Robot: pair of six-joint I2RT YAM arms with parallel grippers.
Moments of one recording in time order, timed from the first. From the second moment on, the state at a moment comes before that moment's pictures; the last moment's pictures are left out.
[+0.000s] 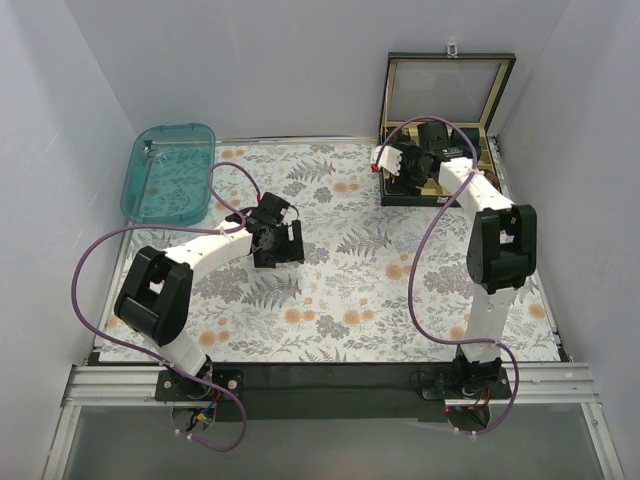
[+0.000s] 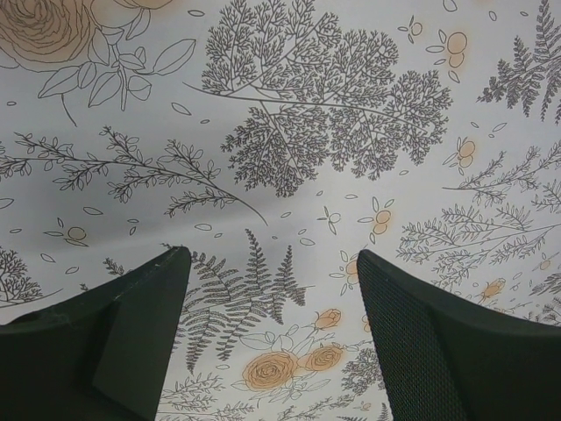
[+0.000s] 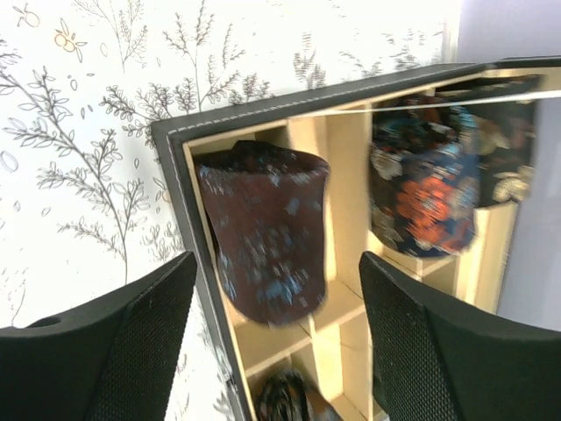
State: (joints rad) left arm -0.53 1.65 1.05 -0.51 0.01 -0.60; right arm 0.20 2.01 1.67 -0.56 -0.30 -1.26
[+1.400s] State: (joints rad) left arm -0.53 0.38 0.60 -0.46 -0.71 -0.70; right arm 0.20 0.29 0.69 -0.44 0.28 -0.03
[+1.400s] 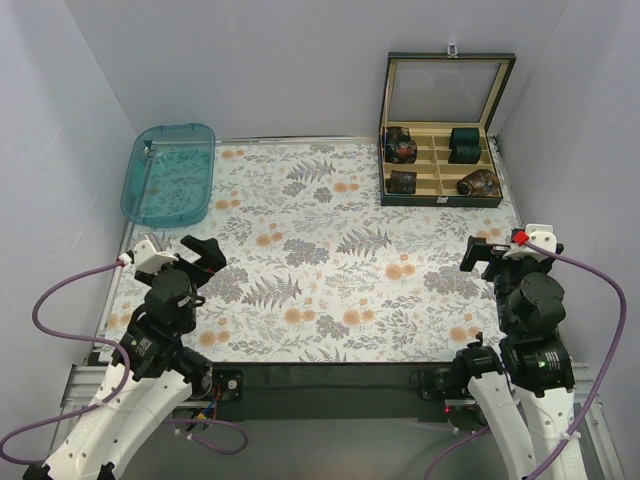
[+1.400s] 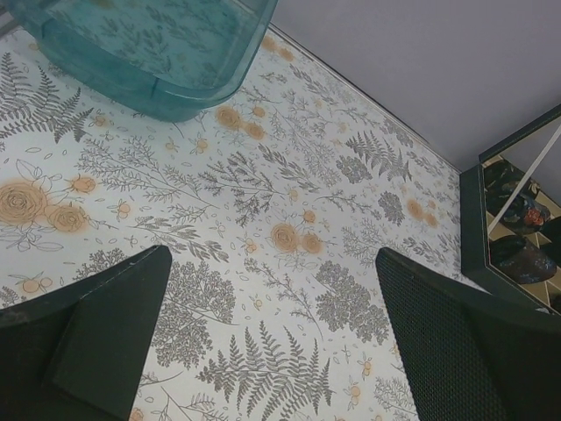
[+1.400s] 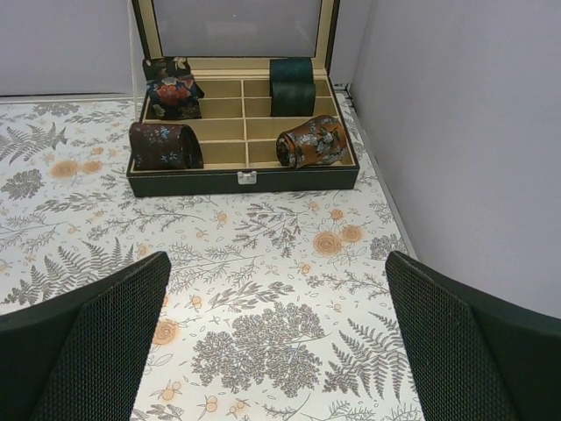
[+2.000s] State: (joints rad) left arm -0.53 0.42 0.51 -0.26 -0.72 -0.67; right arm 0.20 0.34 0.68 -0.46 0.29 -0.06
